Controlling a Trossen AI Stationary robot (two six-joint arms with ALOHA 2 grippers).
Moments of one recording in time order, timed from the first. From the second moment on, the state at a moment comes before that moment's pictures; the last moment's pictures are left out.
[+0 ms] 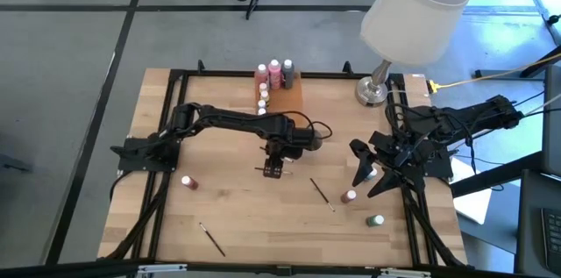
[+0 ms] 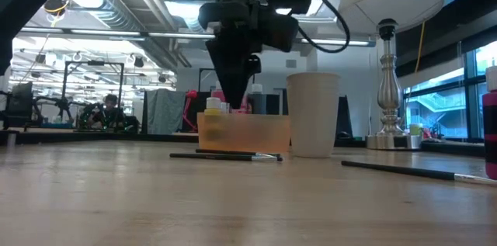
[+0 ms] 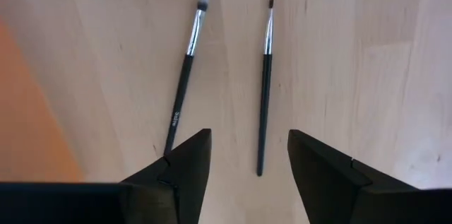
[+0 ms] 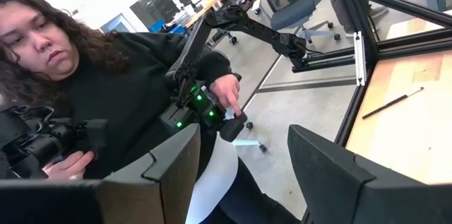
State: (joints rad) left arm 0.00 2.16 1.87 -1.24 0.09 0.09; right arm 0.34 0.95 1.02 -0.19 -0.51 0.56
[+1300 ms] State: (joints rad) left arm -0.38 1.86 1.87 -1.57 -0.28 -0.25; right arm 0.41 1.15 1.02 -0.09 -0.19 0.44
